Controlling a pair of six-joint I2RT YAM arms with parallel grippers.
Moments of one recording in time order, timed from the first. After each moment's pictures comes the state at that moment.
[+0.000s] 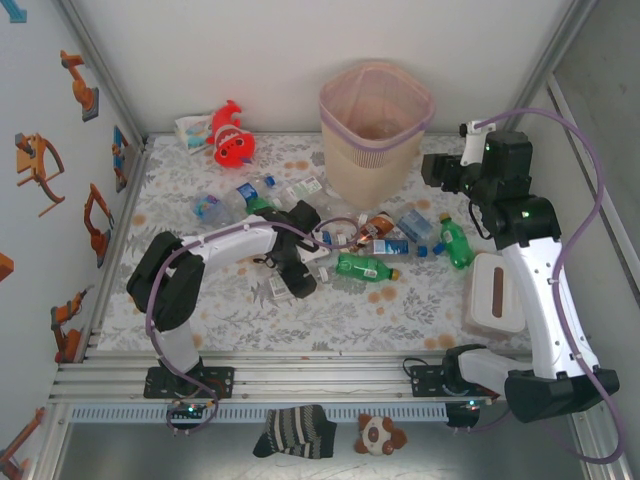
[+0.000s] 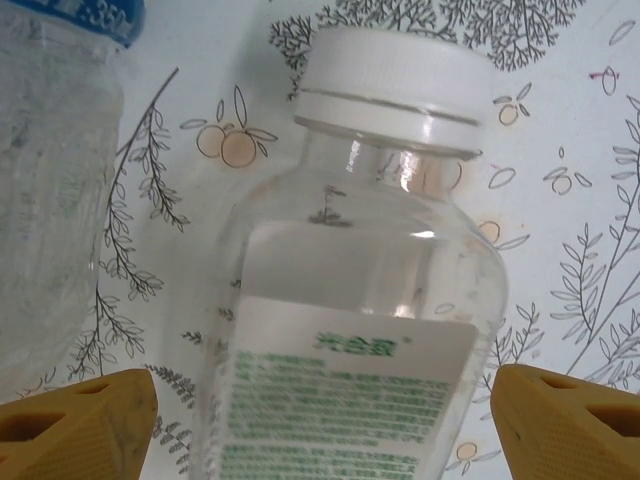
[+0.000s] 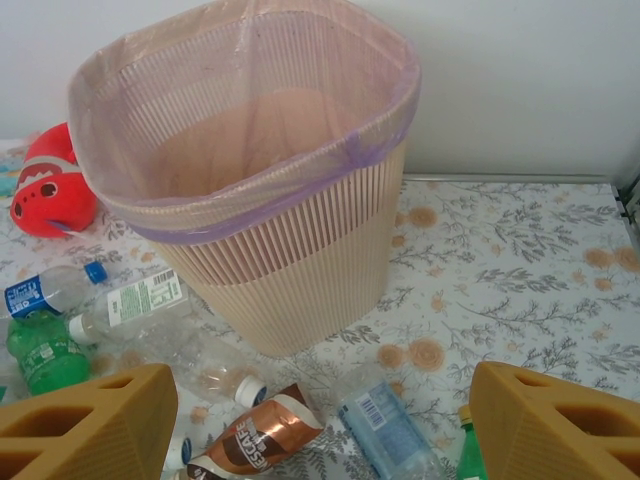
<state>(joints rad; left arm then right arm) -0.80 1.80 1.25 -0.92 0.08 0.30 0.18 1.16 1.44 -0.74 -0.06 0.11</state>
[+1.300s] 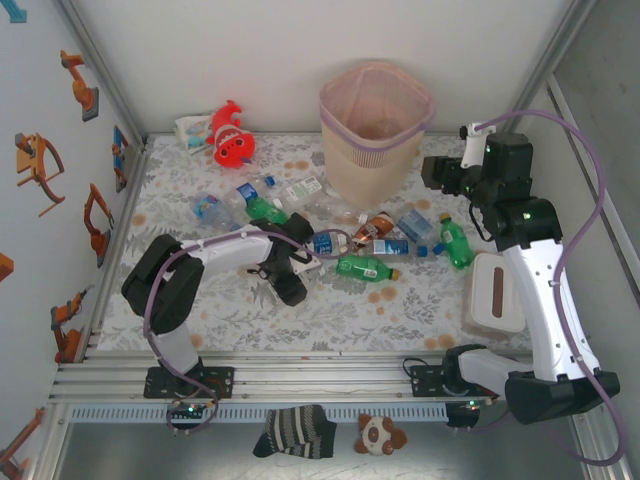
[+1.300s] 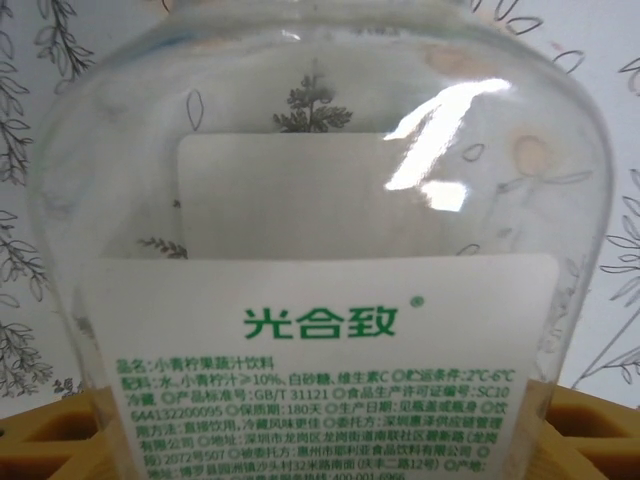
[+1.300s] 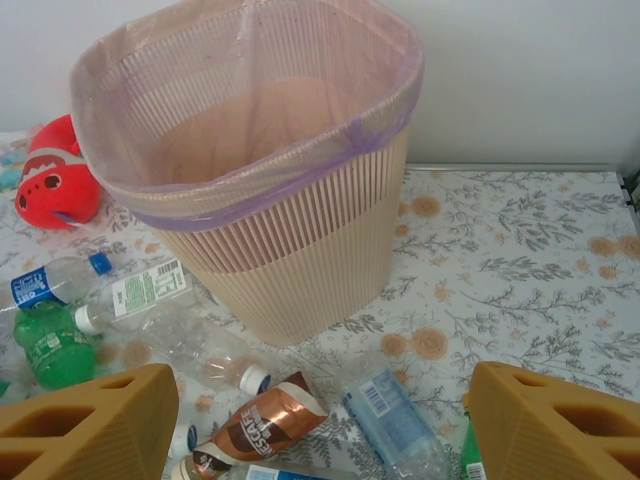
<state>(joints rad) -0.80 1.76 1.12 -0.86 0.08 0.26 0.18 1.15 1.44 -0.76 -0.07 0.12</state>
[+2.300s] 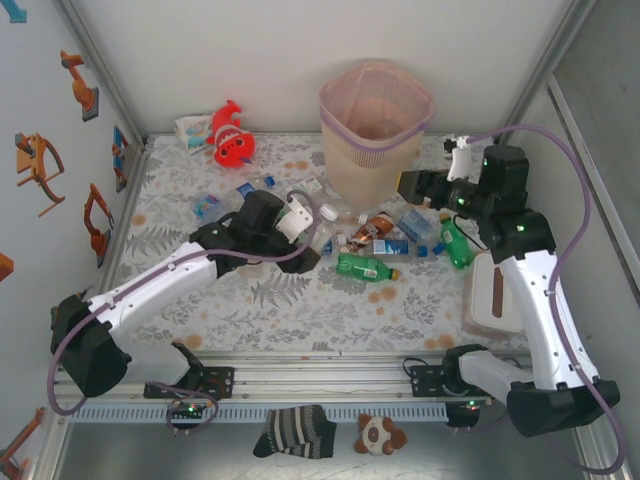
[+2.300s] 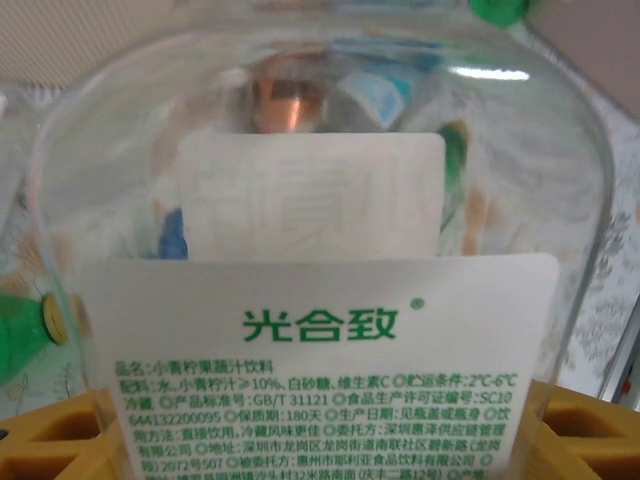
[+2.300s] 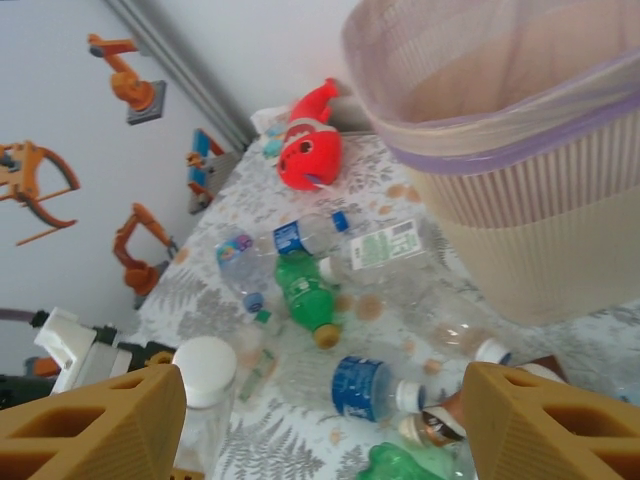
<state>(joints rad) -0.80 1.30 1.07 -0.53 0.21 0.08 0.18 1.09 1.29 -0.62 -0.58 0.30</state>
